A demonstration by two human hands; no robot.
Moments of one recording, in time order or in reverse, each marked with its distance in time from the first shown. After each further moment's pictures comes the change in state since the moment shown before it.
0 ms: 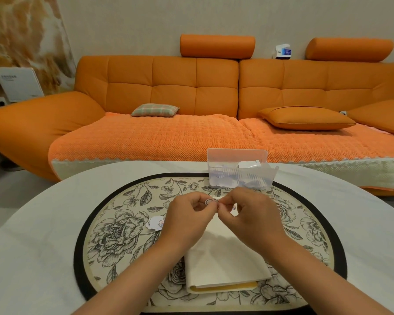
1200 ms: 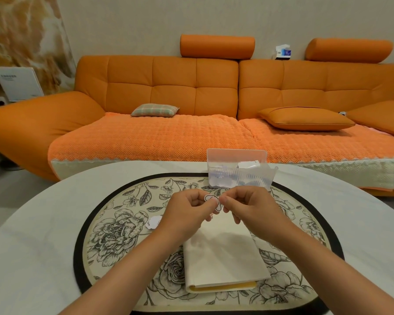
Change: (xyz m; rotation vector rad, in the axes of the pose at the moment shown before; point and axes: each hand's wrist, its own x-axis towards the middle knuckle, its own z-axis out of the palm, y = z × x) left_hand 0.007 0.006 -0.007 -0.151 -0.117 -0.088; right_hand 0.013 0.003 -0.018 0.594 -0.360 0.386
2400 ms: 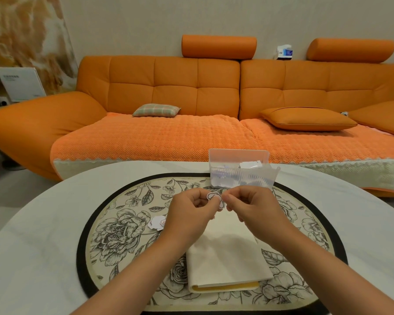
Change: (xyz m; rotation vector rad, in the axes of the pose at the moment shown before) left_hand -0.006 0.001 0.008 -0.036 0.132 0.031; right_hand -0.002 -0.005 0.007 -0.011 0.104 0.011
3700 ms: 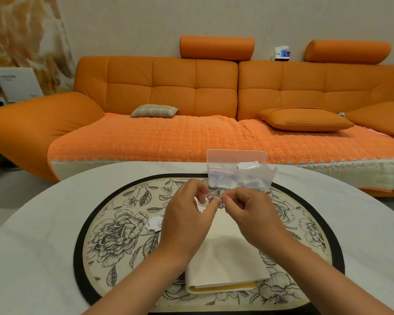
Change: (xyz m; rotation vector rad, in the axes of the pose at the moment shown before) left_hand -0.007 -0.007 0.001 0.433 0.207 0.400; right_hand -0.002 0.012 0.007 -0.174 0.102 -0.122
